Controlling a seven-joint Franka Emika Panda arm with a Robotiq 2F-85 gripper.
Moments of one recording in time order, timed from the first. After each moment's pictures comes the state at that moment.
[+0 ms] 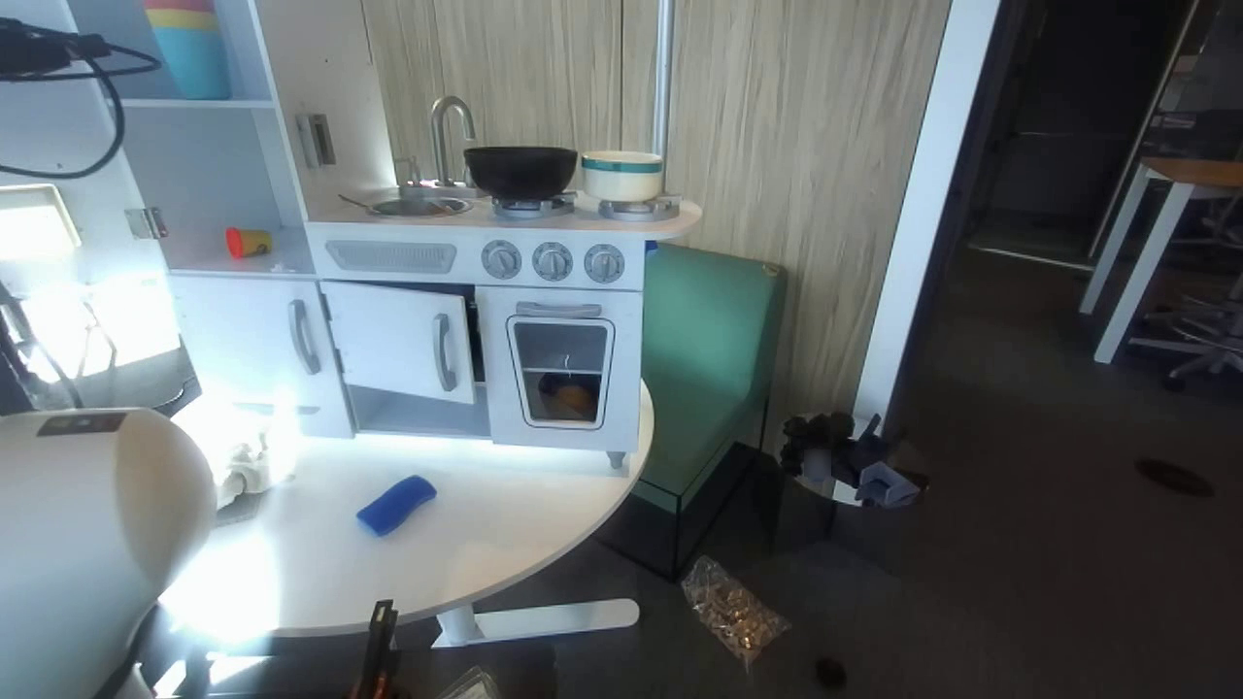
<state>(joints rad) 0.46 -0.02 0.48 -2.03 -1.73 1.47 2.07</state>
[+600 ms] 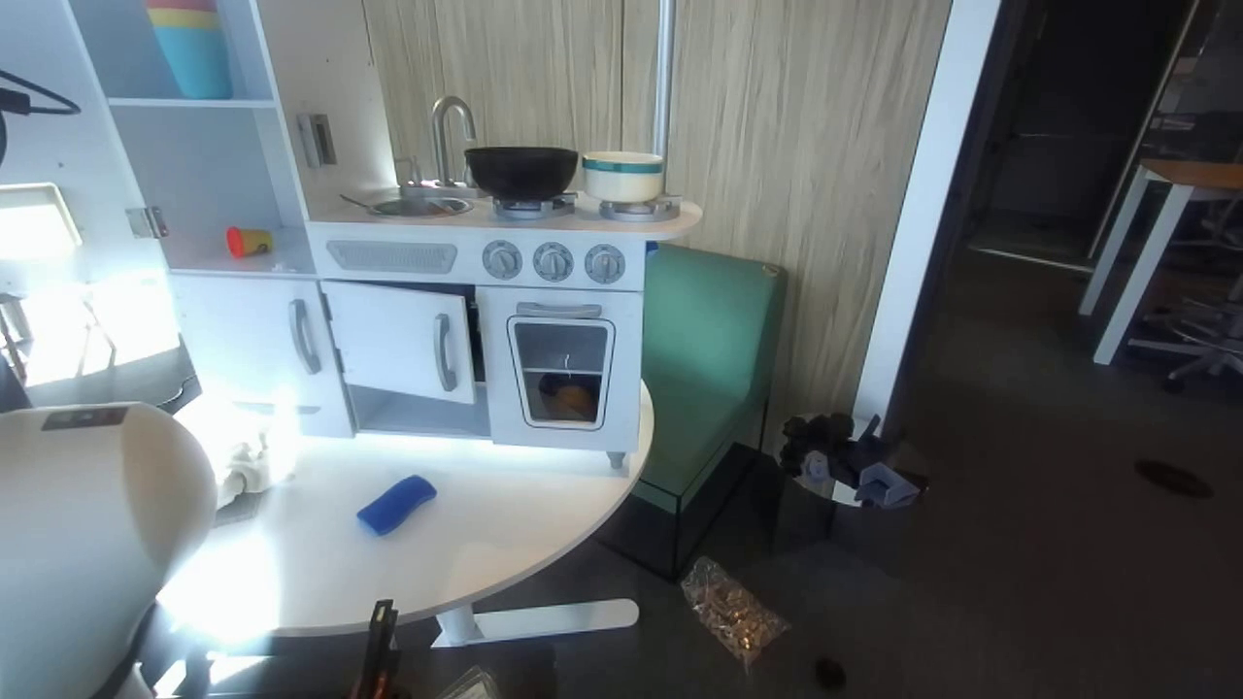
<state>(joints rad) 0.52 -0.25 0.47 -2.10 -1.20 1.80 1.91</state>
